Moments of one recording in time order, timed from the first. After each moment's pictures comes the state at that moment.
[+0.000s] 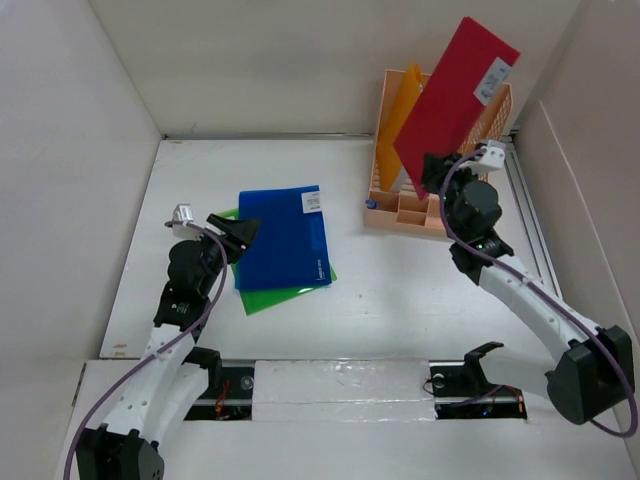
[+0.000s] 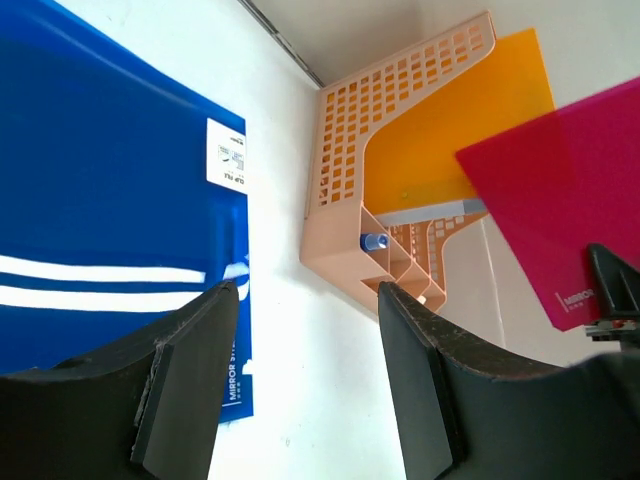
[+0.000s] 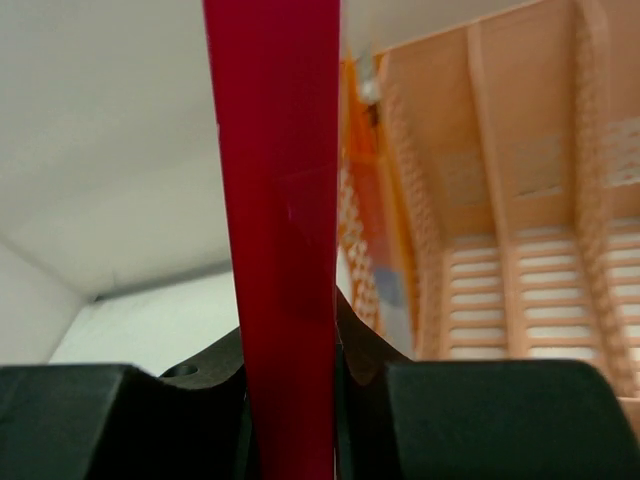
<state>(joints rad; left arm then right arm) -0.18 0.66 0.42 0.11 0.10 -0.99 0.43 1.16 0.86 0.45 0.35 0.38</state>
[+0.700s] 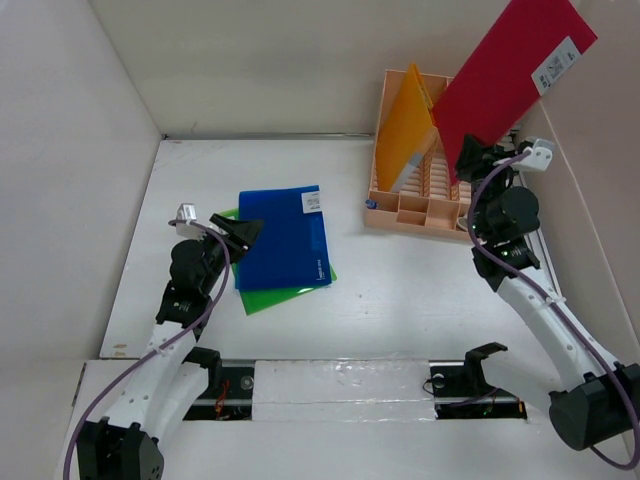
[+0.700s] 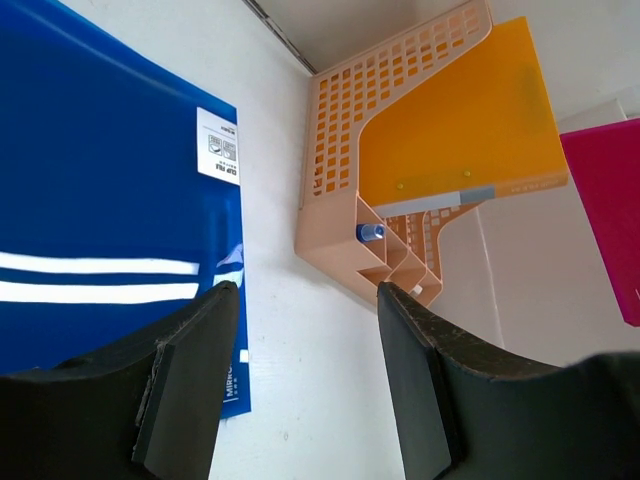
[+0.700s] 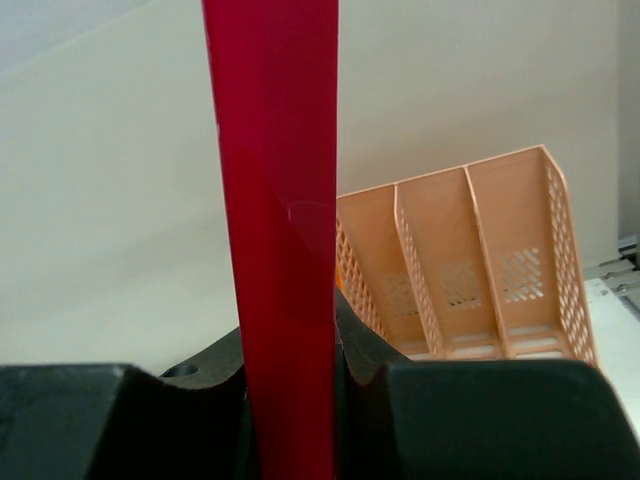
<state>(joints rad) -0.18 0.69 0.40 0.16 0.14 -0.99 0.31 1.00 0.88 0.50 0.38 0.26</state>
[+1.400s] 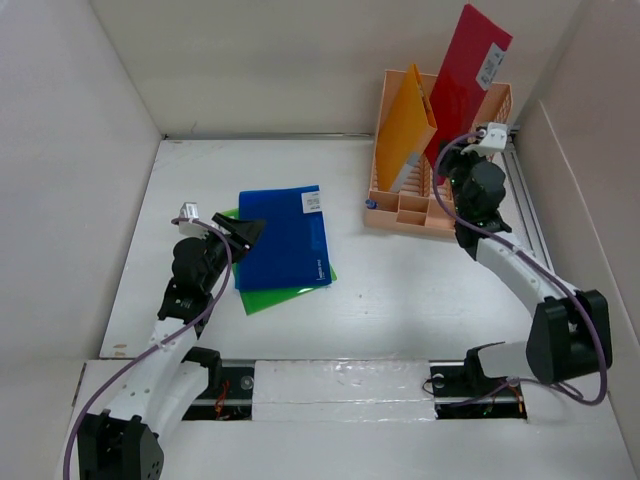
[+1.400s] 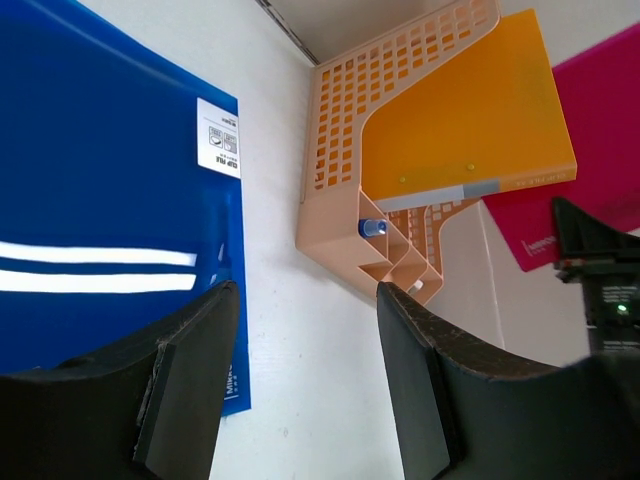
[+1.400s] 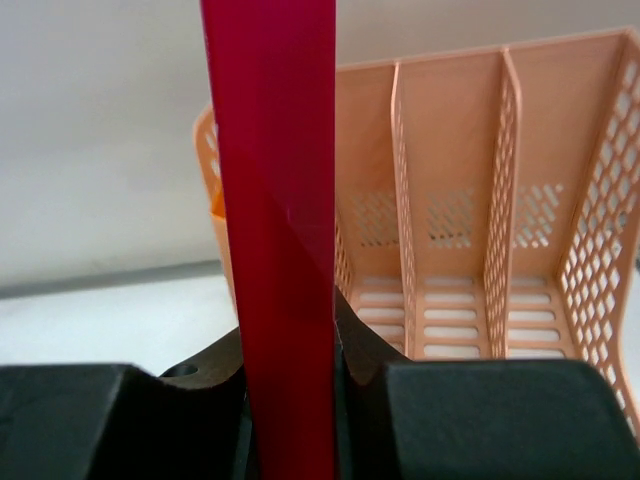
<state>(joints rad) -0.18 0.73 0.40 0.18 0.16 -1.00 0.21 1.32 0.91 0.58 0.19 0.21</state>
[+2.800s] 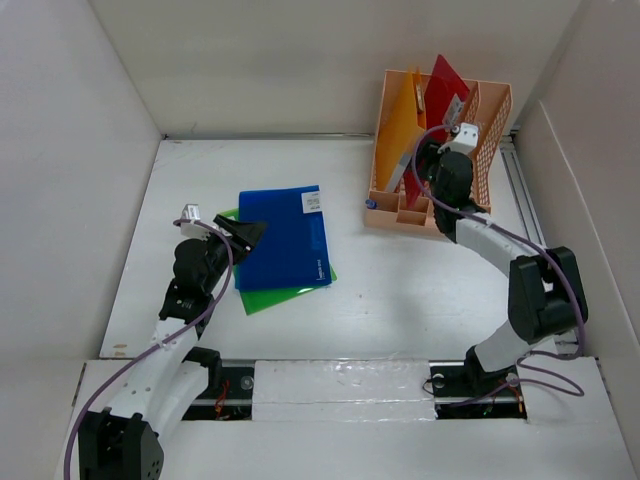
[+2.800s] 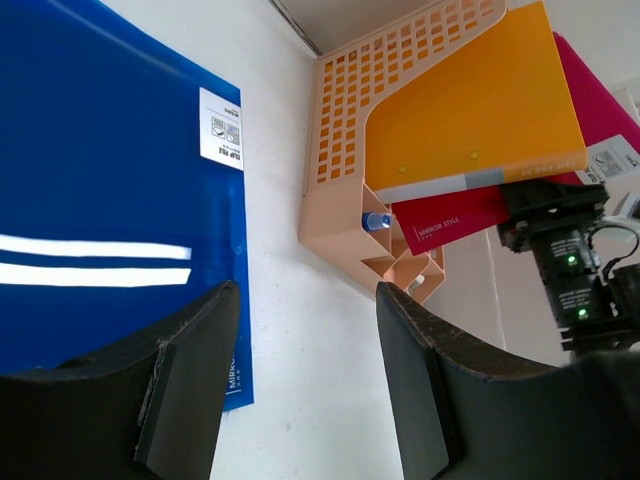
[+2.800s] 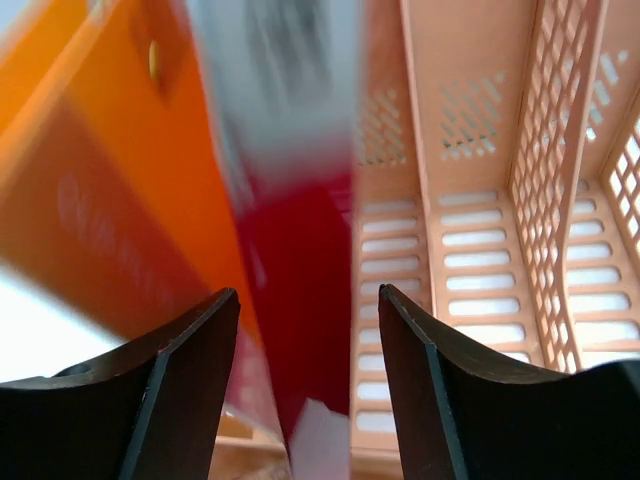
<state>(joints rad) -0.18 0.74 0.38 0.20 0.17 -1.01 0.26 1.58 1.00 0.53 0.31 0.30</state>
